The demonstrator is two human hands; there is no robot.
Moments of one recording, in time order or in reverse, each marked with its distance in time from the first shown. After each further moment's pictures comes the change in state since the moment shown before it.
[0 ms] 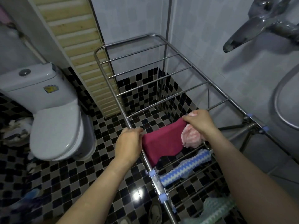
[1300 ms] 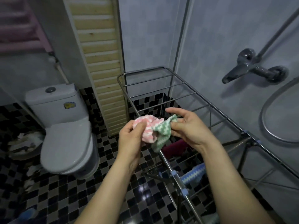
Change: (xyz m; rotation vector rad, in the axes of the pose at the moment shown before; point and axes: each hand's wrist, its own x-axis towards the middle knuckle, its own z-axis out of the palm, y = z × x) left_hand -0.049 -0.004 -0.143 -1.506 0.062 -0.356; right_hand -0.183 -0.145 0.039 0.500 -0.403 -0.272
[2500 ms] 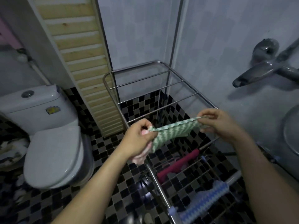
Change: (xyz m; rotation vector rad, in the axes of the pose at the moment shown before) left_hand 0.145 -0.027 0.031 0.774 -0.355 0.067; right_hand 0.126 0.030 -0.161 -0.237 0.195 0.063
